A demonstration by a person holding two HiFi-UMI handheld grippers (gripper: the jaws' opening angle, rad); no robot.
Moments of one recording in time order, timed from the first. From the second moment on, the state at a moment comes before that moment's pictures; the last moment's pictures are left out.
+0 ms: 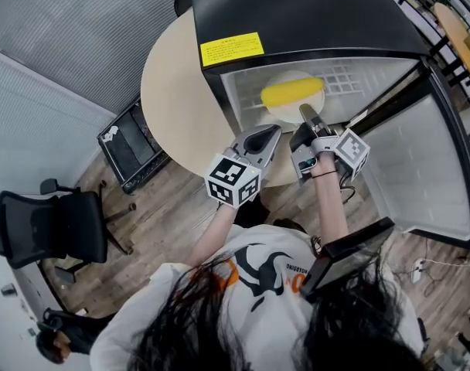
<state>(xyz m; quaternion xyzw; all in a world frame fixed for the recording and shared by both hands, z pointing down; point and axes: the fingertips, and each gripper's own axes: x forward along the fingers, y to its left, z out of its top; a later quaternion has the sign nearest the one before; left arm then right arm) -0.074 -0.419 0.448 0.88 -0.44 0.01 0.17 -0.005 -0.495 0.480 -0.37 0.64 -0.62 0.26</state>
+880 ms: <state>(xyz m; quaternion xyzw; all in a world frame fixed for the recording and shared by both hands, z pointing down) -0.074 -0.426 0.452 0.90 -0.41 0.01 0.17 -0.009 -0.521 0.483 -0.49 0.70 -0.50 0.14</state>
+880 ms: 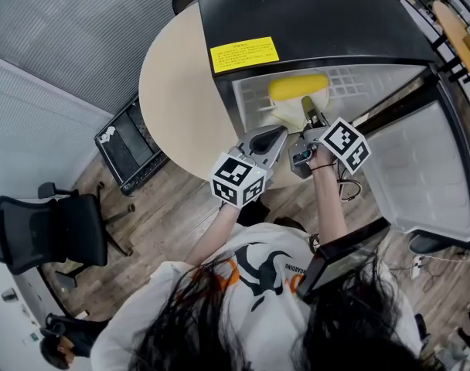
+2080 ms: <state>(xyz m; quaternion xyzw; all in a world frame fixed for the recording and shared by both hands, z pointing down) -0.059 -0.409 0.448 0.89 -0.42 0.01 0.17 0.019 -0.461 0.453 -0.49 0.81 -0.31 -0.01</state>
